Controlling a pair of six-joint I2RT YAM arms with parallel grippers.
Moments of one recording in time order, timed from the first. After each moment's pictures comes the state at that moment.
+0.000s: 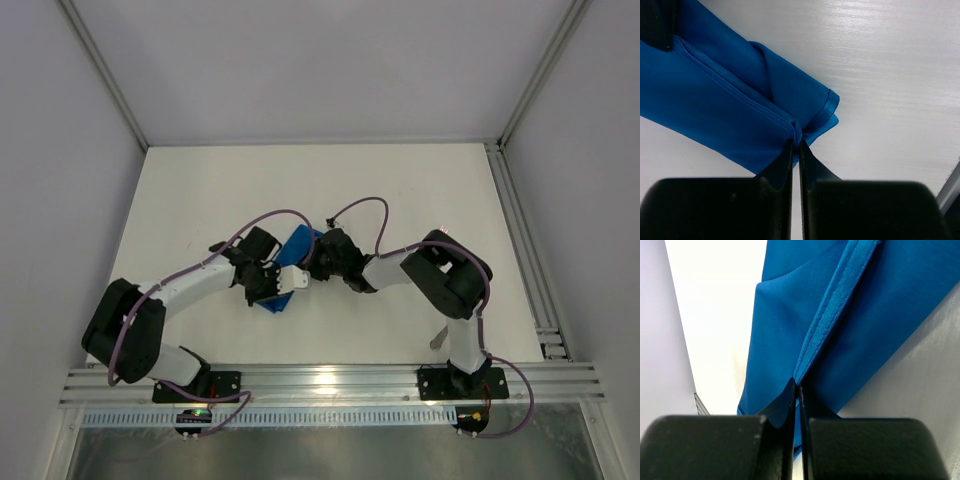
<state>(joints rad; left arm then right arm) -0.57 1.43 0.80 -0.67 0.28 0.87 0.80 1.98 0.91 0.49 -0.10 1.08</state>
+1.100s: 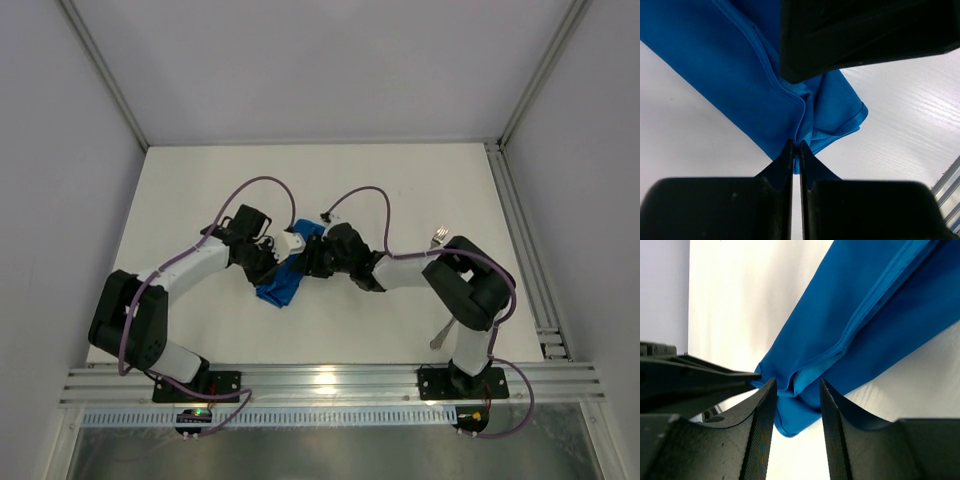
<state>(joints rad) -0.44 1.50 0.92 -0.64 0.37 0.61 0.80 1.84 0.88 0.43 -0.20 0.89</state>
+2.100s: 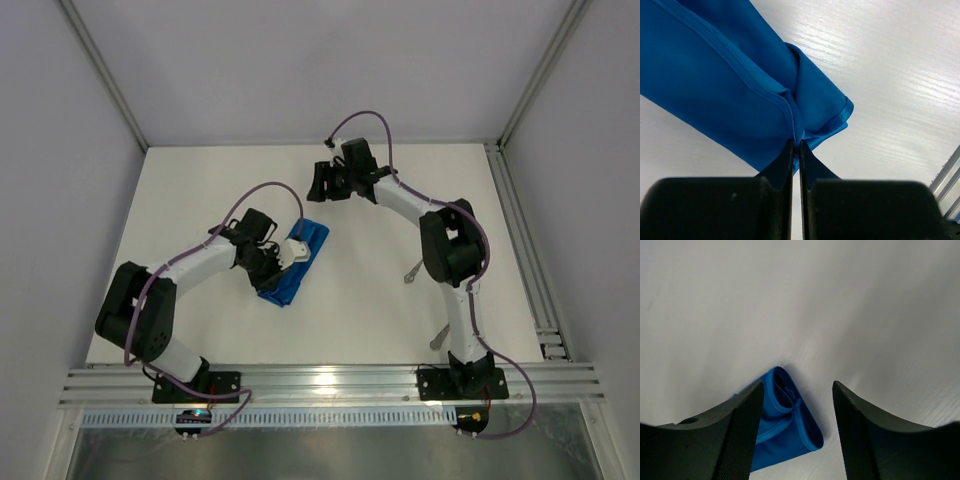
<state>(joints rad) -0.46 1.55 0.93 -0.65 0.41 0.66 0.47 2.17 1.75 -0.21 -0.37 0.31</state>
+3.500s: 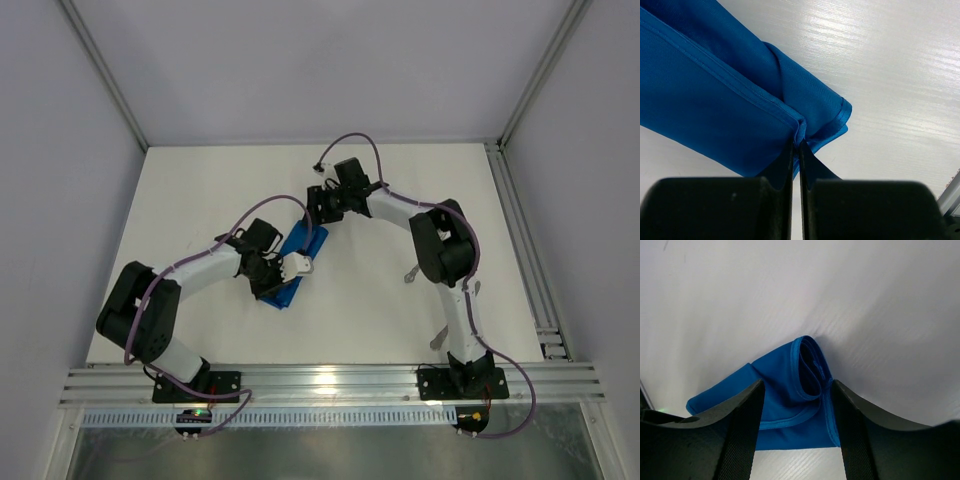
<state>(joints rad) -0.51 1.55 0.86 -0.61 0.35 0.75 0.50 2.22 1.63 -0.19 -0.56 0.28</state>
